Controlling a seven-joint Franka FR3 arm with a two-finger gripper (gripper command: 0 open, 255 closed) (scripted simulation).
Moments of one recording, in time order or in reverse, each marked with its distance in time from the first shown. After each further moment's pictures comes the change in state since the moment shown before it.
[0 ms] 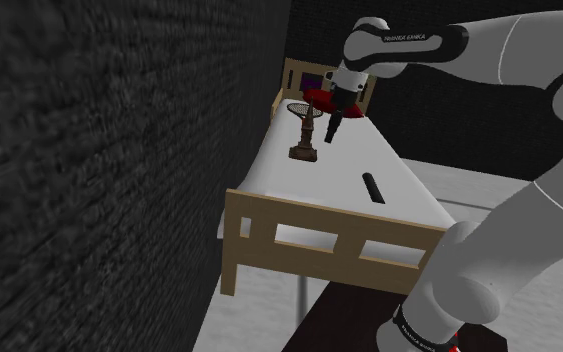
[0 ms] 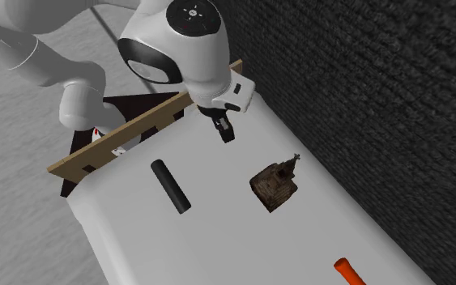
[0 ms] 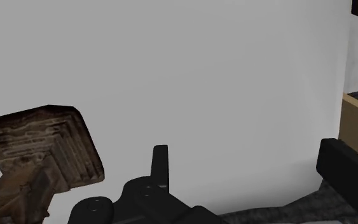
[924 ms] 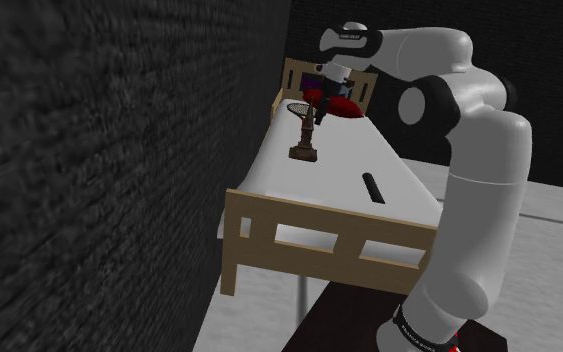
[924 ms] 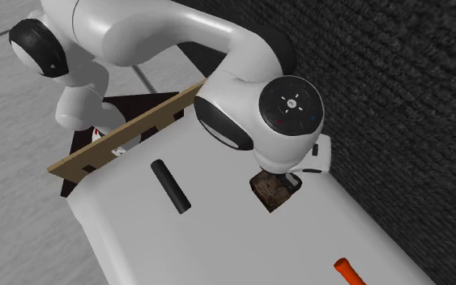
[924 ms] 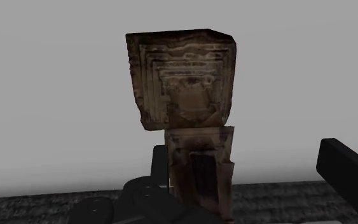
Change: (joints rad) arm -0.138 0.599 -0.148 0.644 0.330 -0.096 -0.469
